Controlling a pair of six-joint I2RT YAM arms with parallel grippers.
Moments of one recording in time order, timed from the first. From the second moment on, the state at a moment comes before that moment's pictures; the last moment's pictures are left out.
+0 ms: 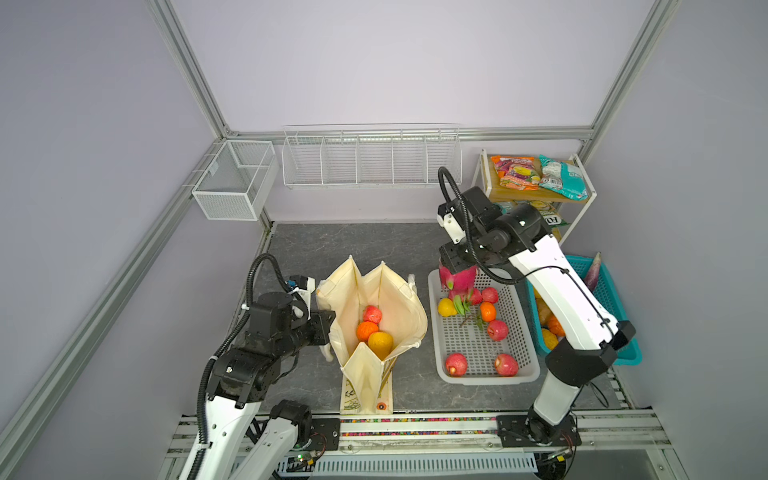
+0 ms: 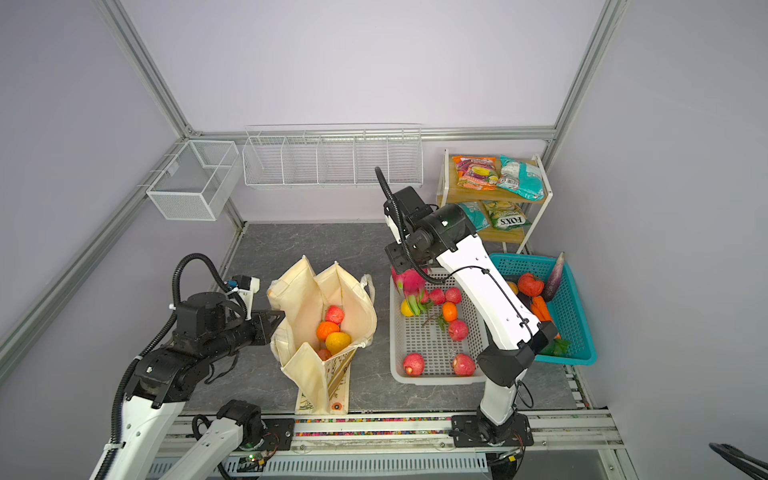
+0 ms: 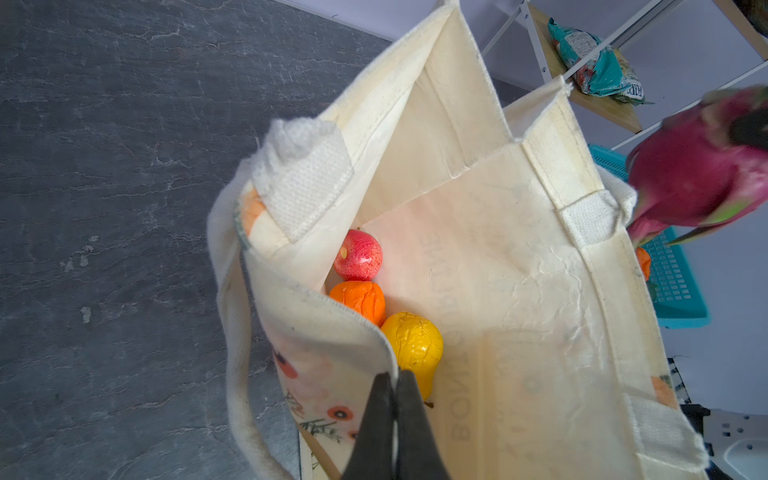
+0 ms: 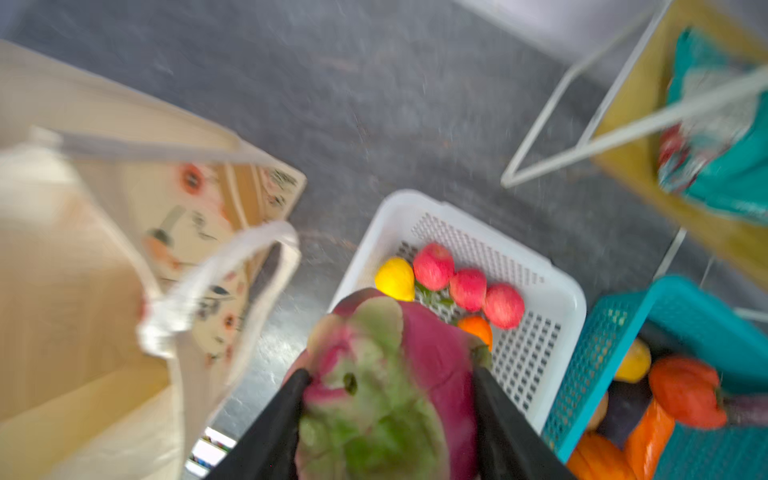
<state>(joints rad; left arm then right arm) -0.31 0.68 0.95 -0.91 0.26 -0.38 0.74 1.82 2.42 -1.55 0.17 0.14</state>
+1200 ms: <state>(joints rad) -0.31 0.67 0.98 -0.91 0.27 -0.41 1.06 2.06 2.32 -1.23 -0.07 0.22</state>
